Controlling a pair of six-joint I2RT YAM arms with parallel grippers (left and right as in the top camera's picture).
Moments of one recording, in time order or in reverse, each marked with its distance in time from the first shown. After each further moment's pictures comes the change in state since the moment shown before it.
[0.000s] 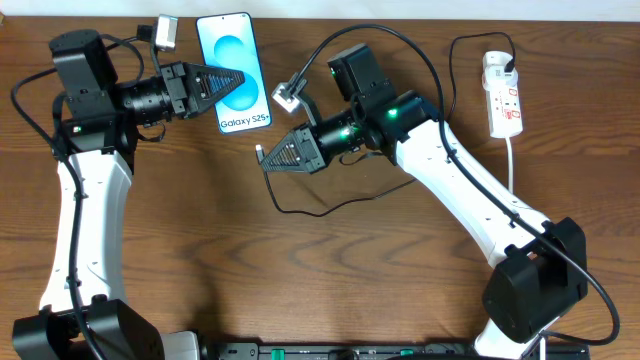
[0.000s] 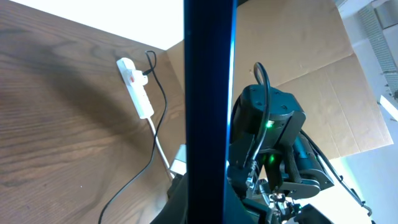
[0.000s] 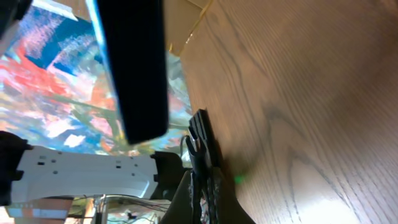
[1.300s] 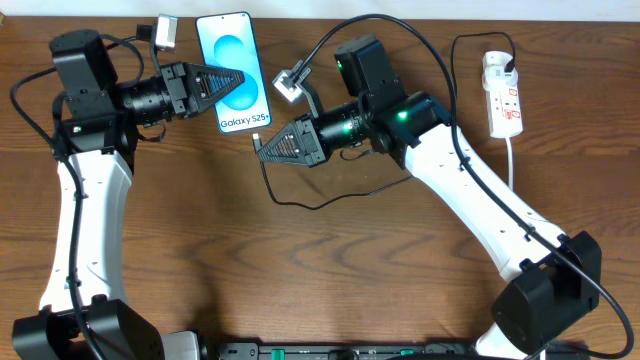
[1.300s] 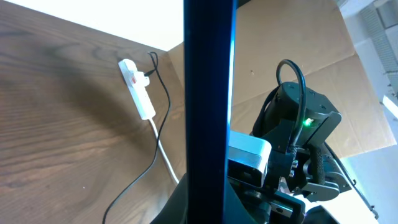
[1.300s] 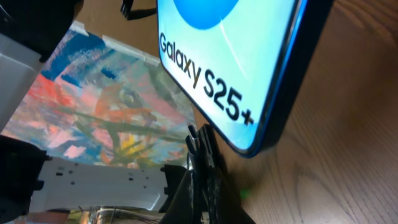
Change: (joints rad) left arm 0.000 0.000 0.000 0.000 -0.006 0.004; right arm 0.000 -0.054 0.000 0.087 0.027 0.094
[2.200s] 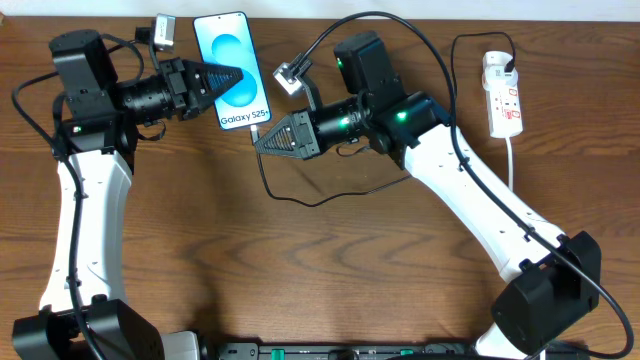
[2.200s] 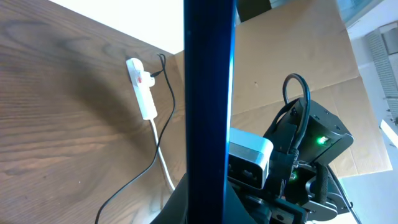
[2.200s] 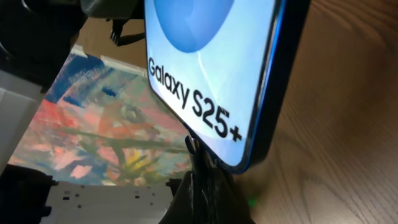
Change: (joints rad) left arm 0.000 0.000 0.000 0.000 -0.048 -0.095; right arm 0.005 0.000 0.000 0.062 0.040 0.140
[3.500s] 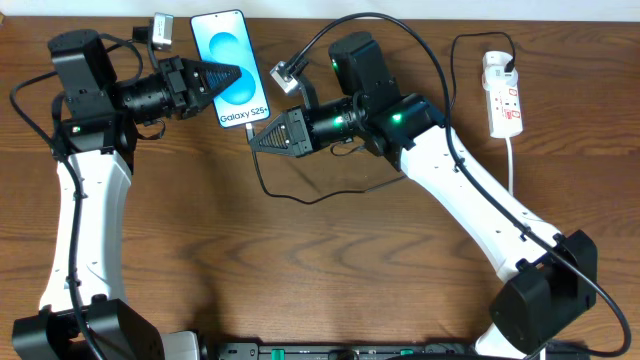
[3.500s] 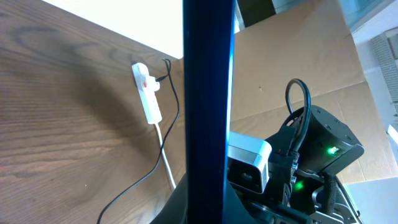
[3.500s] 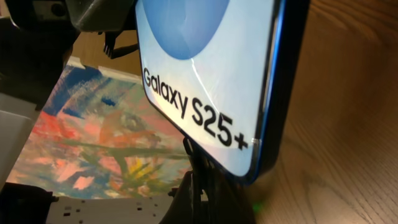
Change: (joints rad) left arm 0.000 0.000 0.000 0.005 -0.024 0.000; right arm 0.011 0.008 0.000 0.047 0.036 0.080
